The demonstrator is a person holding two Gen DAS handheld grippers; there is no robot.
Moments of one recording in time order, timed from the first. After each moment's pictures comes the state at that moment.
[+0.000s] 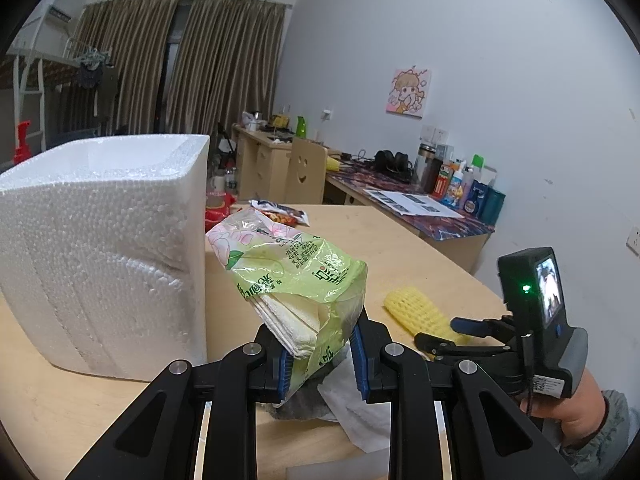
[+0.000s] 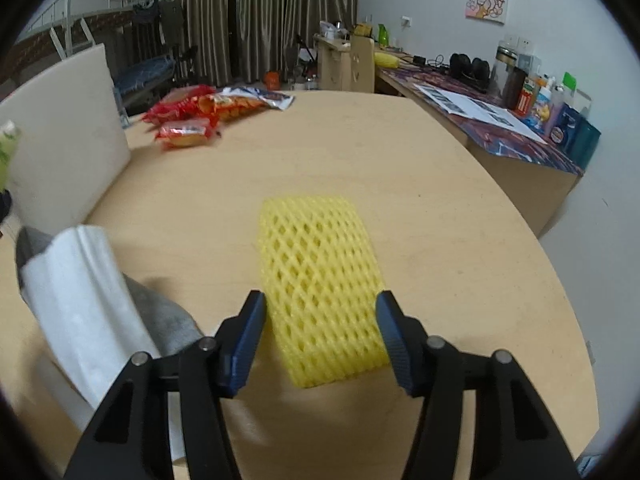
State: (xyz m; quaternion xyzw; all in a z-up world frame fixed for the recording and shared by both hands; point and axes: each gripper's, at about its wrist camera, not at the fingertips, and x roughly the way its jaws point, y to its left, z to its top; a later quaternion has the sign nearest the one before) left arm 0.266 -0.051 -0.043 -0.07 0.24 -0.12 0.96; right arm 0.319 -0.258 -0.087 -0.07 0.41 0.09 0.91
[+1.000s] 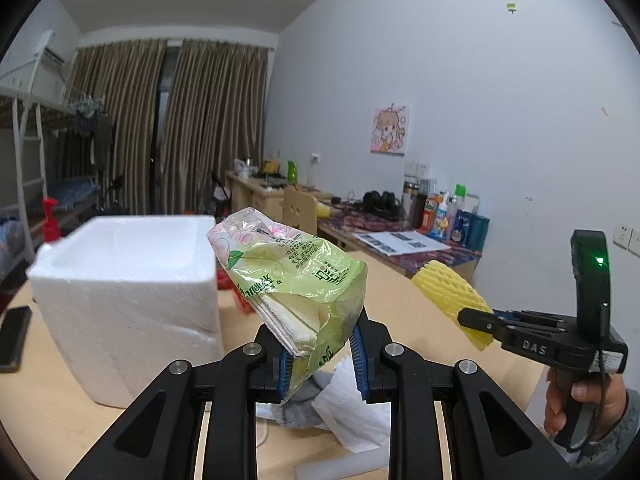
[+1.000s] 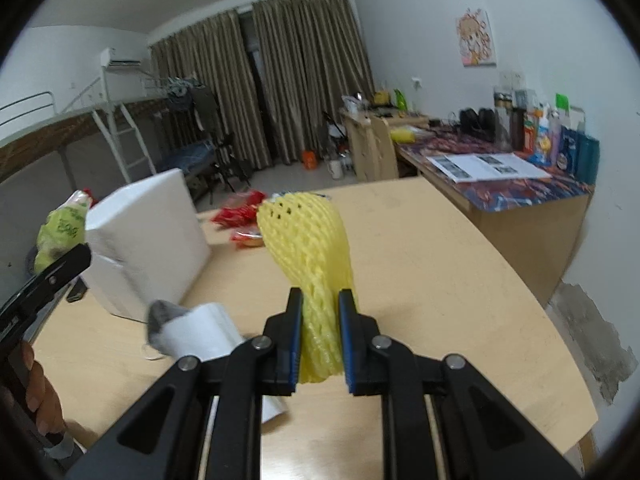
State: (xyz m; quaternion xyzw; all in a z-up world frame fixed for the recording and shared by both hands) left arm 0.196 -0.039 0.004 -0.04 0.15 -0.13 0.98; right arm 0.257 -0.292 -0.007 0.04 0.27 0.18 0.94
